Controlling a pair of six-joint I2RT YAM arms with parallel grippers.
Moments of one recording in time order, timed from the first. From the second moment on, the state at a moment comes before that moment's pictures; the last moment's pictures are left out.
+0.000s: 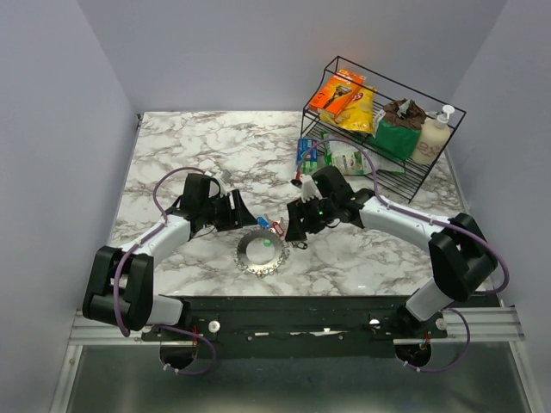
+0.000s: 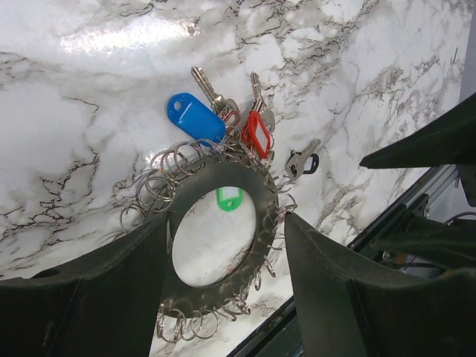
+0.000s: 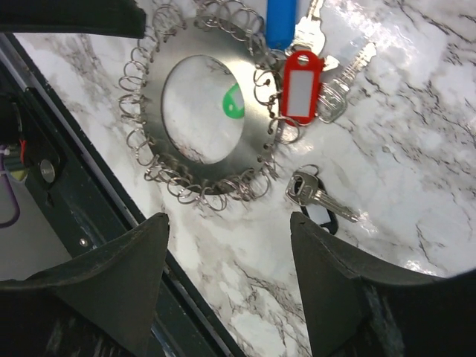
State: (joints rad) left arm -0.23 1.36 0.67 -0.12 0.57 -0.49; right arm 0.70 1.59 1.03 -0.32 -0.46 0.22
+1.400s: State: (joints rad) left arm -0.43 1.47 0.71 -0.04 0.59 -0.52; right arm 0.68 1.71 0.96 -0.18 -0.54 0.24
